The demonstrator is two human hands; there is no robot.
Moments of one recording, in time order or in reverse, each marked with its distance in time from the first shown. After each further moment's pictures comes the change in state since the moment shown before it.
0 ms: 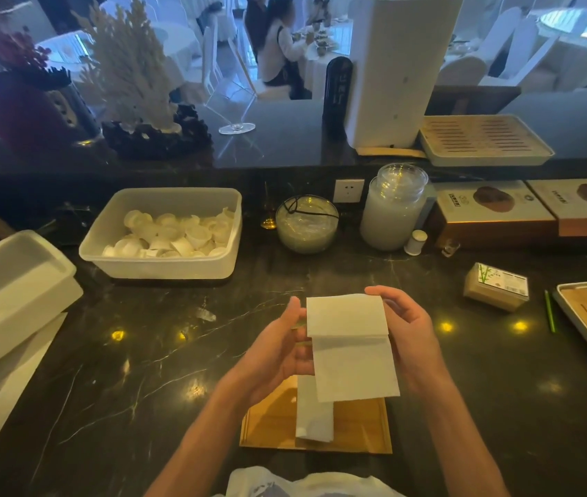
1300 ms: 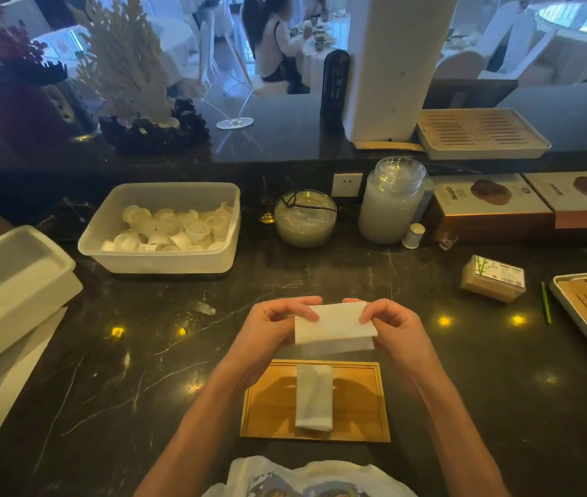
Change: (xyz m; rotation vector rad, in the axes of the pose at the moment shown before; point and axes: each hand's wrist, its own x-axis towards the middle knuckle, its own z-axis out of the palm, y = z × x) left_hand 0.000 0.004 -0.009 0.232 0.153 0.198; right_hand -0.007 0.014 -0.003 -0.074 -0.134 0.061
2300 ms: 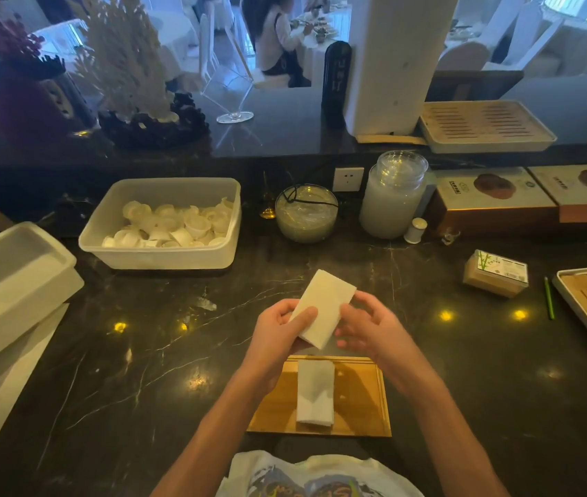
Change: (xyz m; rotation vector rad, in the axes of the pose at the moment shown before) left_hand 0.001 -0.022 0.019 -0.044 0.192 -0.096; right_hand 0.006 0.008 0.019 0.076 -0.087 0.132
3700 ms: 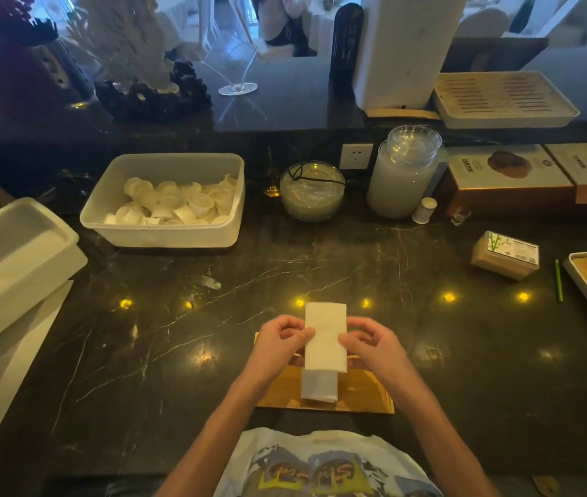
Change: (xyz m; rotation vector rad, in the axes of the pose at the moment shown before) left_hand -0.001 -0.061 -0.021 0.204 0.023 -0.088; right_hand -0.010 0.068 -0.004 -0.171 0.064 0.096
